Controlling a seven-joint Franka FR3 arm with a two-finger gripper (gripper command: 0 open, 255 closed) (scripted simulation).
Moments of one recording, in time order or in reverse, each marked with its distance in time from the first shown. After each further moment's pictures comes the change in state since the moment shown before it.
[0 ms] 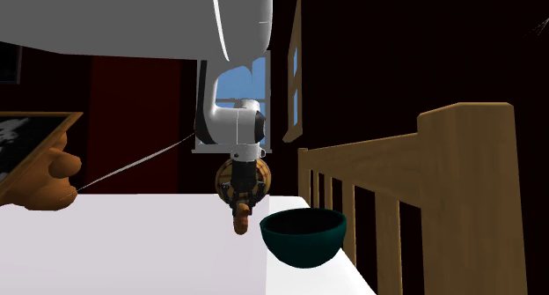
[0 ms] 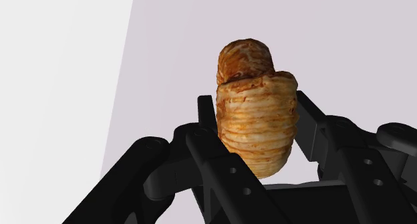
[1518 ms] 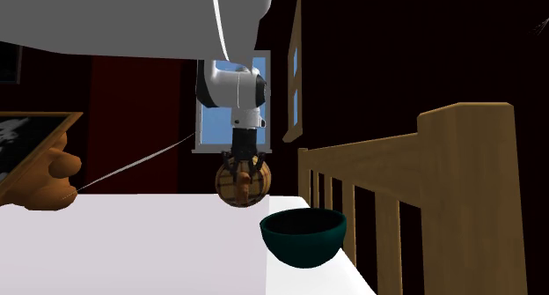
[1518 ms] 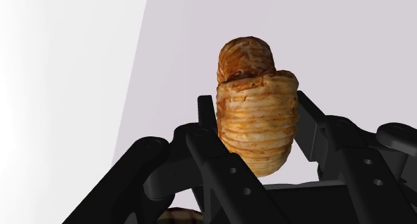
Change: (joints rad) arm 0.000 -0.166 -0.003 0.026 -0.006 -0.194 0.009
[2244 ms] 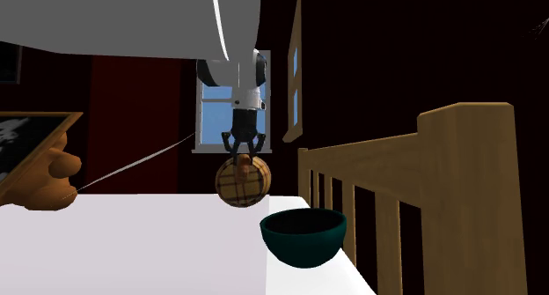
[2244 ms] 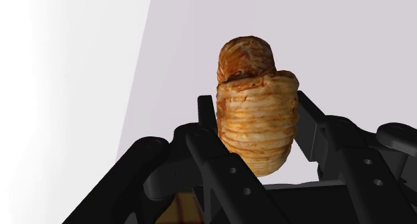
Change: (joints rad) arm 0.000 -0.073 -0.001 0.053 -0.003 -0.126 0.006
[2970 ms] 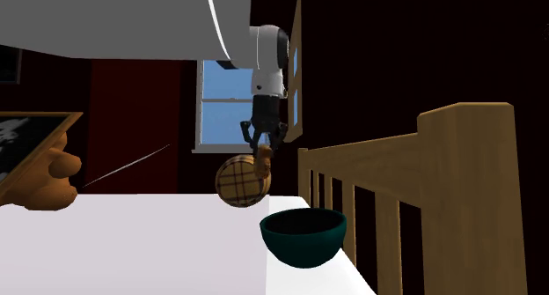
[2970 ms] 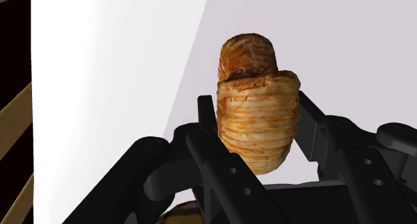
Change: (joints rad) arm -0.068 -0.248 -0.042 -0.274 0.025 0.020 -0.125
